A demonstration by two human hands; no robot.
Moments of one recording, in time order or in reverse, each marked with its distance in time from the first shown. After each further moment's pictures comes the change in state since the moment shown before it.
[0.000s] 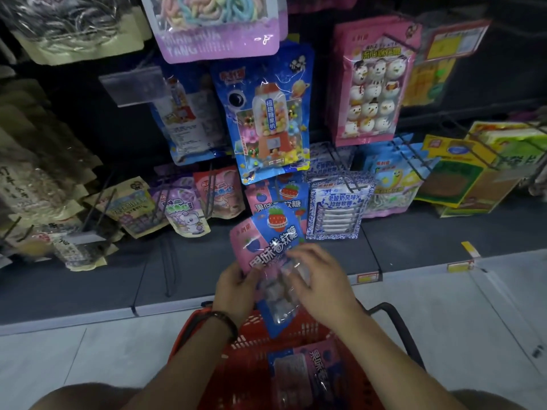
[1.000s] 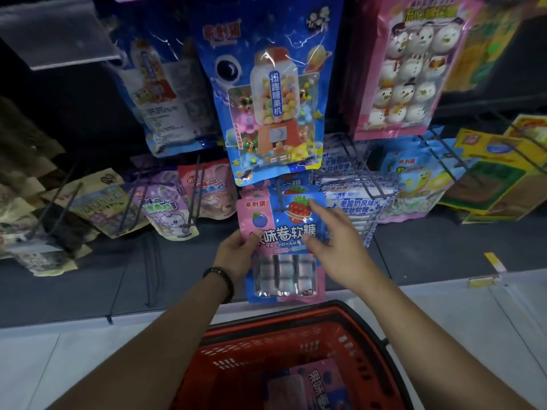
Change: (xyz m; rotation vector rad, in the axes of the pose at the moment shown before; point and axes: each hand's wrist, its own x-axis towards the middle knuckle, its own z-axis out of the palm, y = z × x) left_hand 0.150 -0.020 0.024 -0.156 -0.081 -0.171; right_hand 0.115 0.067 -0.001 0.211 -0.098 0.247
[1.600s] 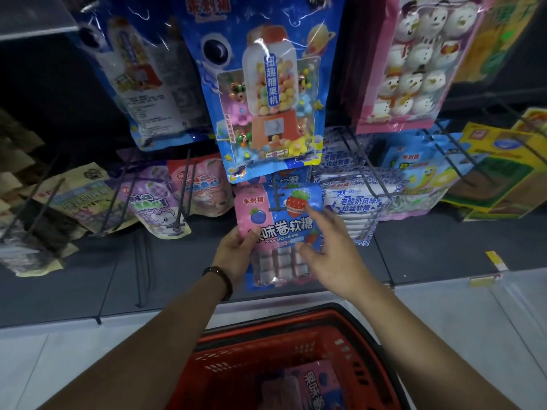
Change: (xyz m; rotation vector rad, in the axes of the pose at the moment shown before) left_hand 0.023 -0.014 0.012 -0.131 -0.075 0.049; right_hand 0.004 0.010 0.015 -0.055 -0.059 0.047
